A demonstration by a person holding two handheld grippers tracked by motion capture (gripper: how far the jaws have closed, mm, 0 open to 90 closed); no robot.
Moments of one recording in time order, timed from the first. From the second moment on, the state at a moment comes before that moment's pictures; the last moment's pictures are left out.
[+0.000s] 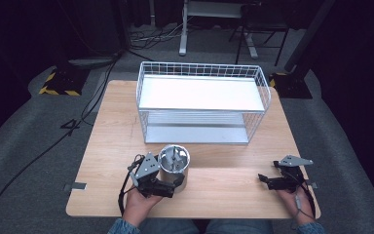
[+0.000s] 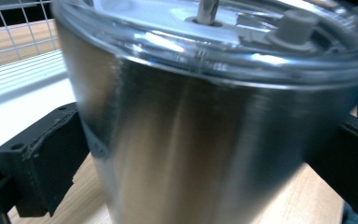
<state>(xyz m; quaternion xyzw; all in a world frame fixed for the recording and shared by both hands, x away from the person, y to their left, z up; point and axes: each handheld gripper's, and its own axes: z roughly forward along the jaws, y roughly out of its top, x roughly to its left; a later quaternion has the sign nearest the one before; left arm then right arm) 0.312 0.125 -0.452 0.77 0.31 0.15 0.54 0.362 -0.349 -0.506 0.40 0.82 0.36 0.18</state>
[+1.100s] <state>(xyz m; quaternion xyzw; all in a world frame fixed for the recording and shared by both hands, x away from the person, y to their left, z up) 0.321 0.120 -0.452 0.78 0.30 0.14 0.54 0.361 -0.349 -0.505 0.40 0.82 0.36 0.18</state>
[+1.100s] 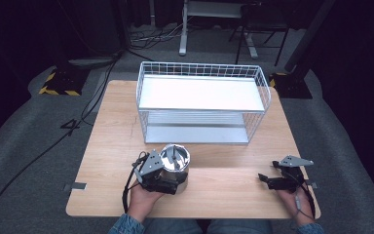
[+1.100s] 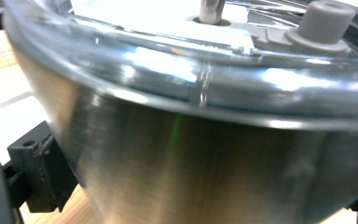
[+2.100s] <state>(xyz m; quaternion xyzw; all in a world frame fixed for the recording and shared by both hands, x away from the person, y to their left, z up) 0.336 0.125 -0.358 0.78 0.28 0.12 0.55 0.361 -0.349 -0.505 0.40 0.82 0.36 0.18</state>
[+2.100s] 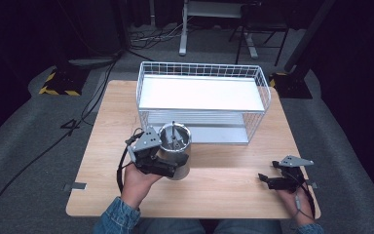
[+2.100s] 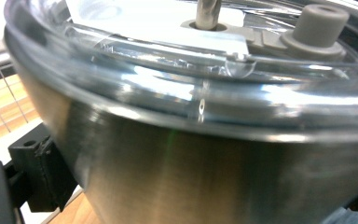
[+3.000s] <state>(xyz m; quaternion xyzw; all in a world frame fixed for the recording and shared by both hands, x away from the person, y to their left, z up) 0.375 0.108 -0.261 0.75 0.27 0.15 0.59 0.361 -0.349 -0.505 0.40 0.82 0.36 0.18</state>
